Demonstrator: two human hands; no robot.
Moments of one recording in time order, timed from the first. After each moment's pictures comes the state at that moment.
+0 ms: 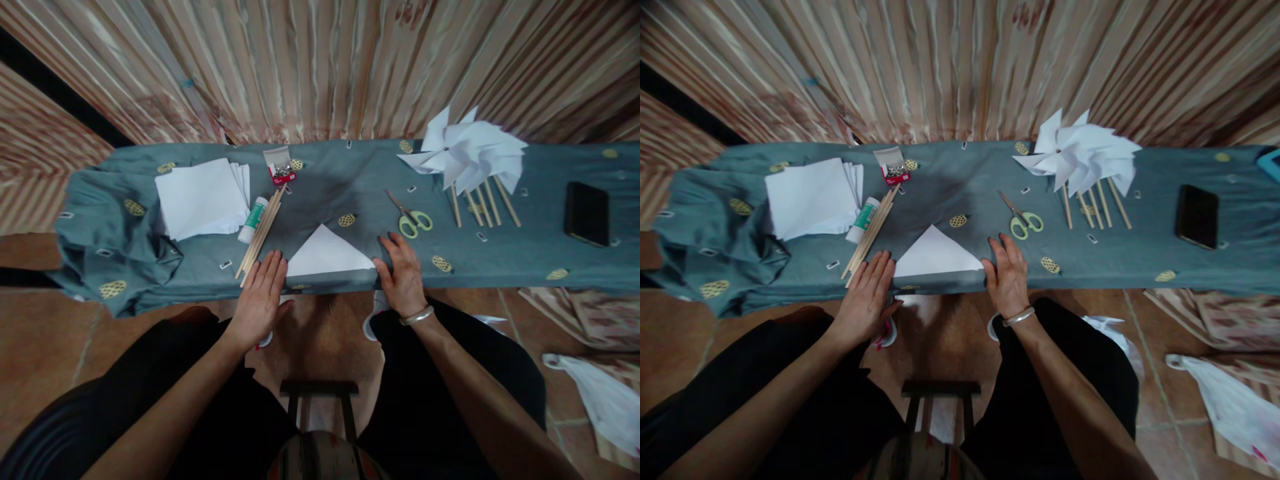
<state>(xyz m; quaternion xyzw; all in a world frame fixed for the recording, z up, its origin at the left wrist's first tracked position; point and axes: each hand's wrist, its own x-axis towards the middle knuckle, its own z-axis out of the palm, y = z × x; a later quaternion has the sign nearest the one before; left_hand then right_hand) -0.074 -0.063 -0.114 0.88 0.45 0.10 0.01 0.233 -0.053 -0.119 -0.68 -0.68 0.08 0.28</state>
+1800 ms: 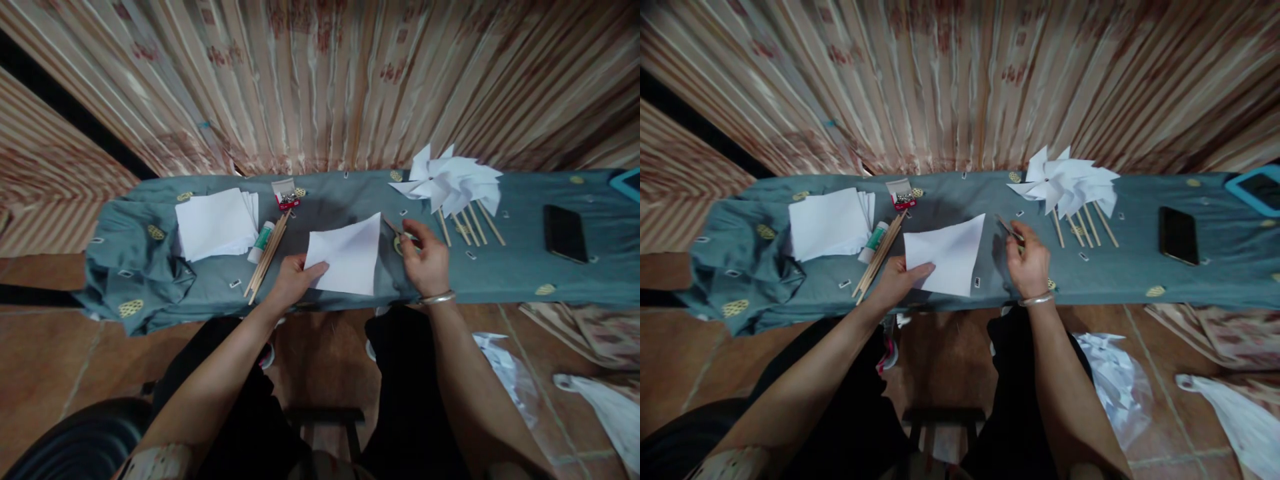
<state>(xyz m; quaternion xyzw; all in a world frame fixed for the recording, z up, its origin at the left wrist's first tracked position) -0.003 0.010 -0.076 0.46 0.51 0.38 0.61 0.254 0.006 -0.069 -0.67 -0.58 0.14 0.43</state>
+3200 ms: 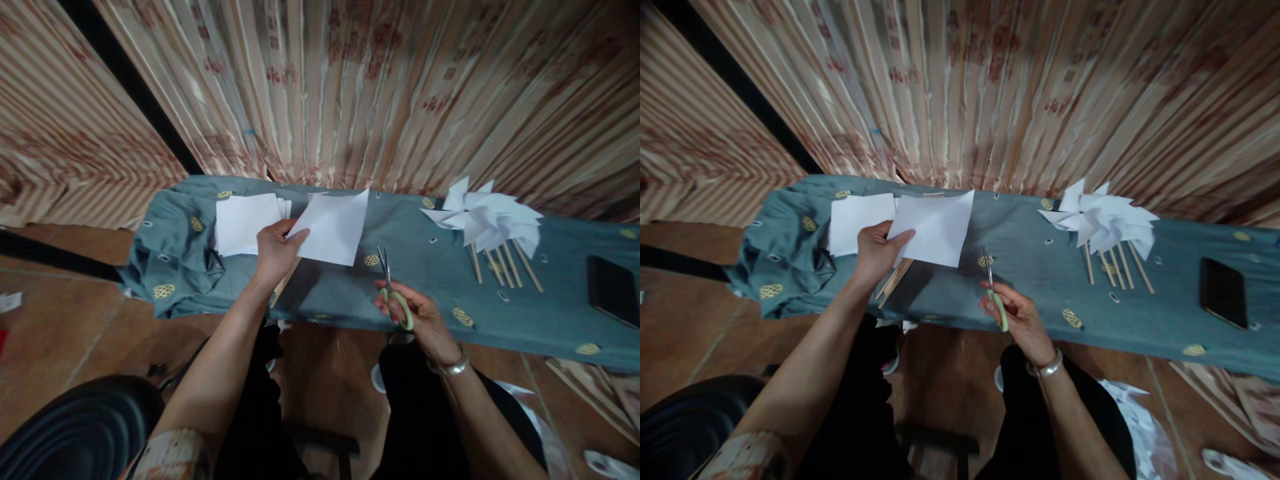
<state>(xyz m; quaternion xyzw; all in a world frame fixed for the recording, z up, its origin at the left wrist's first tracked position) -0.064 0.055 -0.033 0.53 0.59 0.52 0.31 0.197 -0.039 -0.052 -0.53 -0.46 0.58 0.41</state>
